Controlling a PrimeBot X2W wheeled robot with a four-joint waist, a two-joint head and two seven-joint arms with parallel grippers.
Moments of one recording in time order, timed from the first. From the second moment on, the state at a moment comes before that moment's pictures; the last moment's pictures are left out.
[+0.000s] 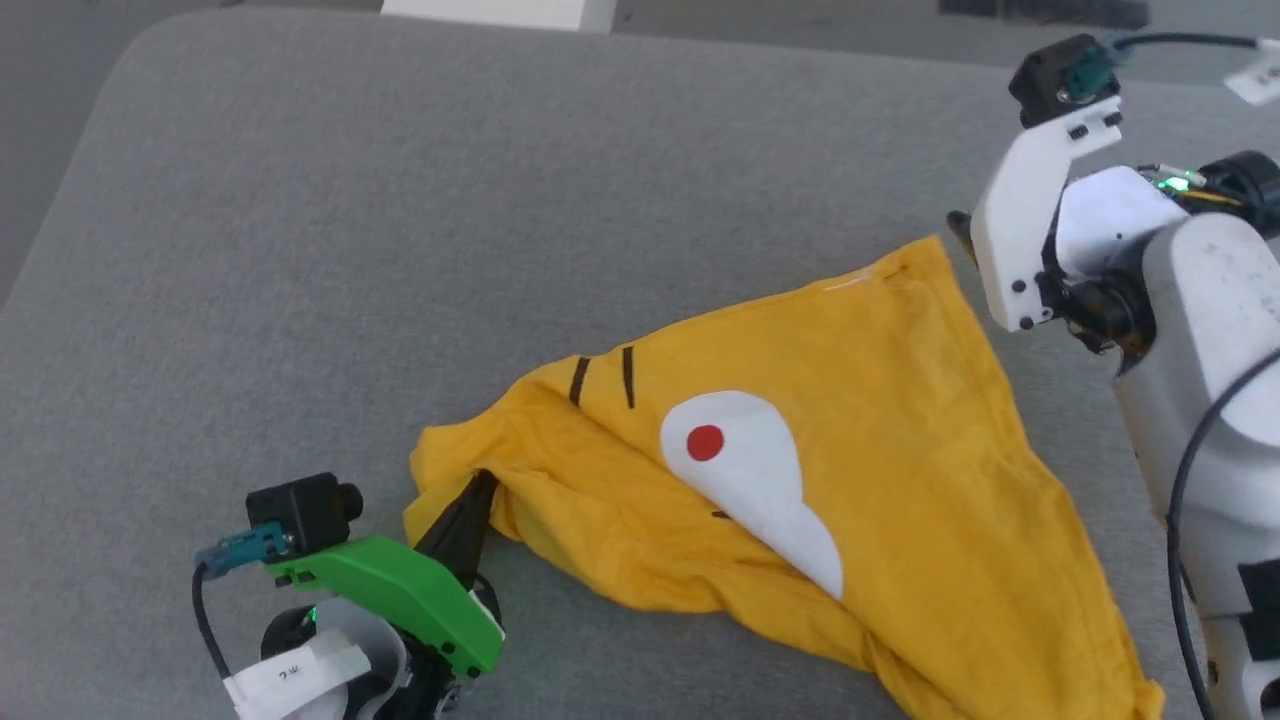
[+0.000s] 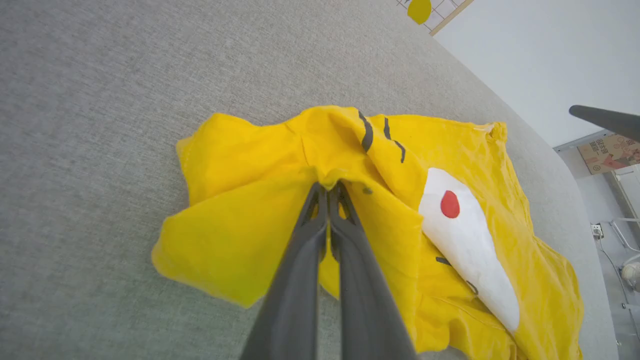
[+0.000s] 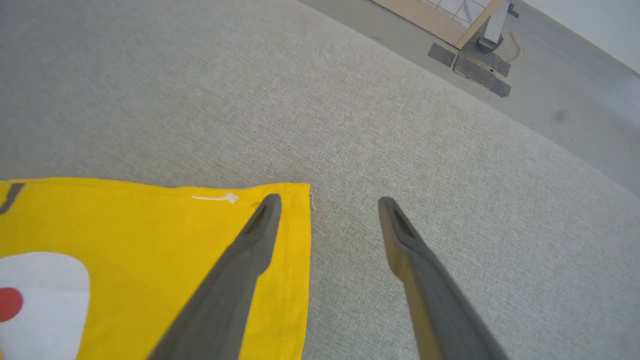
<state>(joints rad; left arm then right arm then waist) -0.06 0.35 -0.41 -0.17 -0.94 0.25 0.12 -0.81 -0.23 0.20 0.44 0.18 0.13 0.84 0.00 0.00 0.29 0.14</state>
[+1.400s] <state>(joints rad) 0.03 0.37 -0.40 -0.10 -0.96 0.25 0.10 -0.10 -0.23 -0.07 -0.07 0.52 0.13 0.87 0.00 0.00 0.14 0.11</state>
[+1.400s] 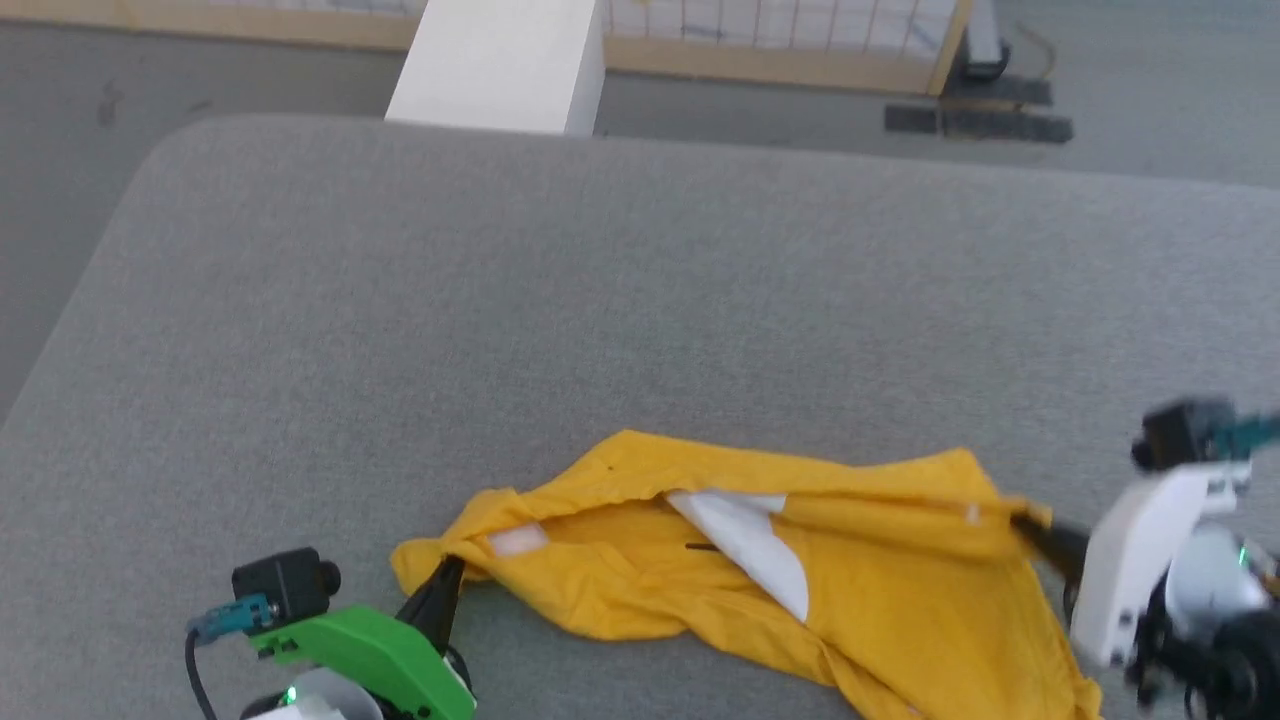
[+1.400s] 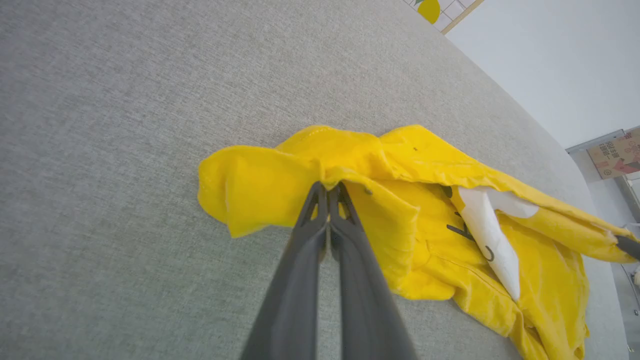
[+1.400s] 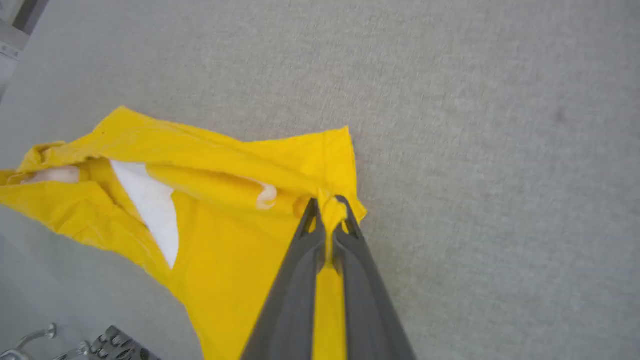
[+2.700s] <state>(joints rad) -1.48 0.58 -0.32 0.43 -0.64 0.14 0.18 -1.49 -0.10 -0.23 0.39 0.28 0.13 0.74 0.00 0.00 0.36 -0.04</state>
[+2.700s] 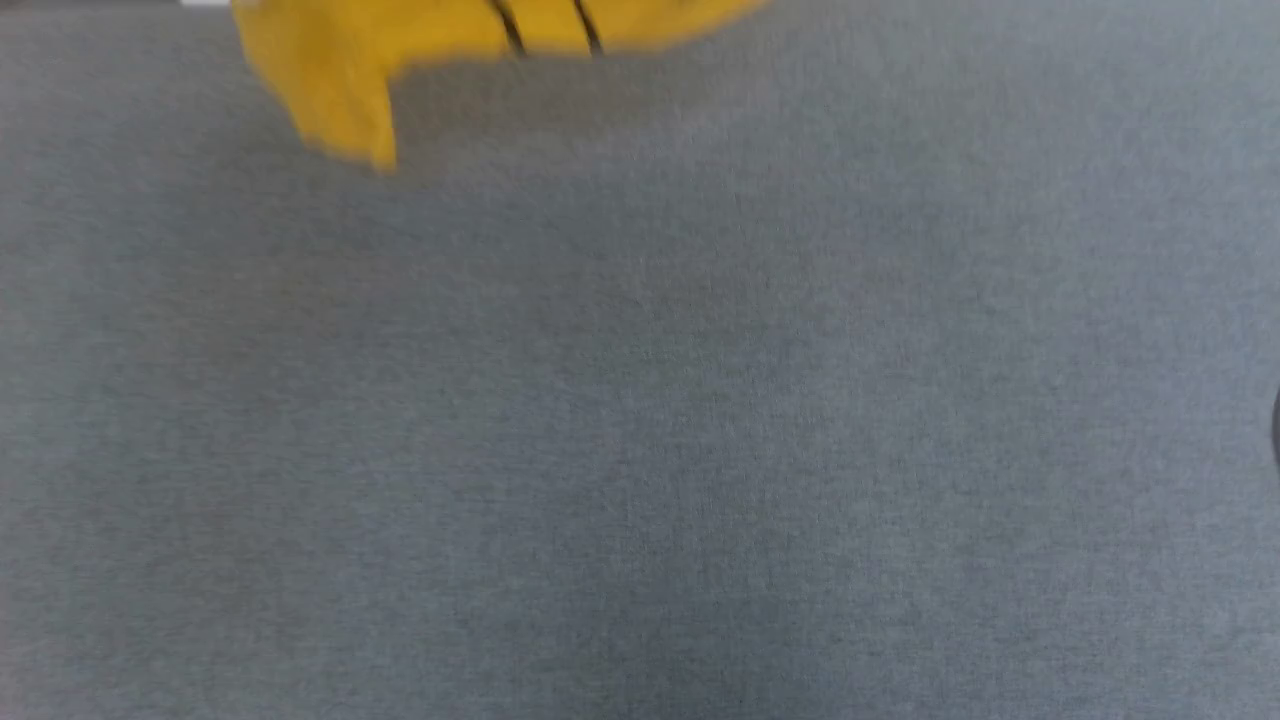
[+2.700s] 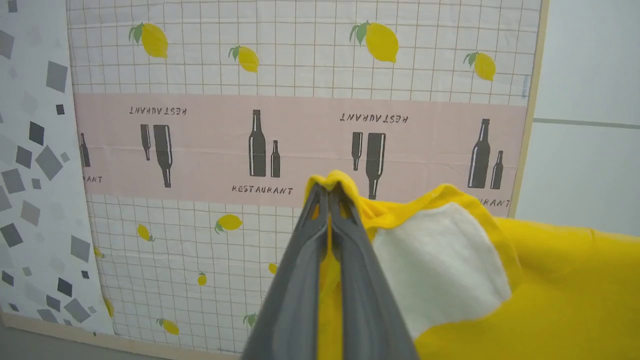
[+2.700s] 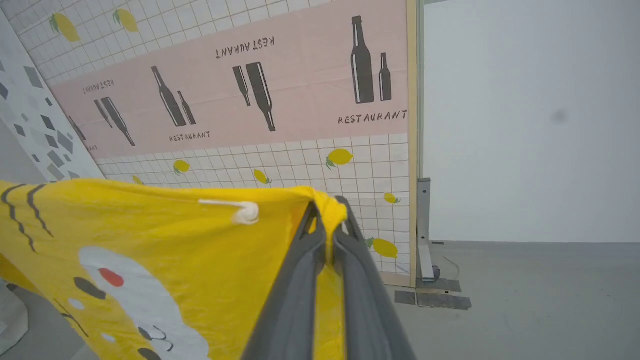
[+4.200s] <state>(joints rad) -0.35 0.37 -0.36 0.42 -0.93 -0.02 -0.18 -0.26 -0.23 -0.02 0.25 0.74 0.13 0.40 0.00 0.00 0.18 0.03</state>
